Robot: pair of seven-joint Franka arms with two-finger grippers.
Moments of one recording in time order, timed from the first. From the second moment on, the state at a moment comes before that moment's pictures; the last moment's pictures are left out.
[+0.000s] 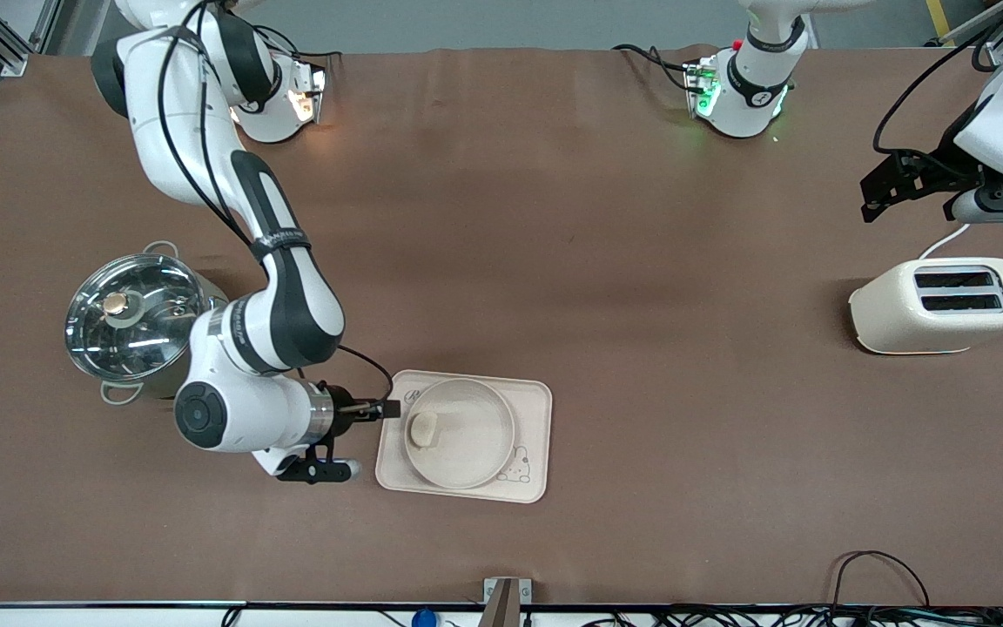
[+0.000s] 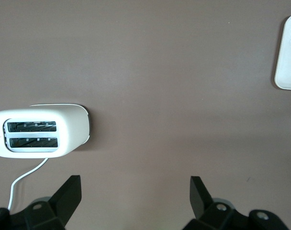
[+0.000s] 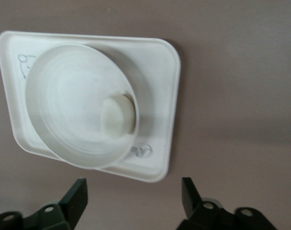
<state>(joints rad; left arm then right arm) 0.02 -0.08 -0.15 -1.64 0.02 1.59 -0.12 0.37 0.92 -0.12 -0.91 0.39 1.70 0.19</state>
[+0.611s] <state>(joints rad) 0.01 -0.08 -0.17 -1.64 0.02 1.56 -0.12 0.35 0.54 -0.13 -0.93 0.06 1.43 0.19</state>
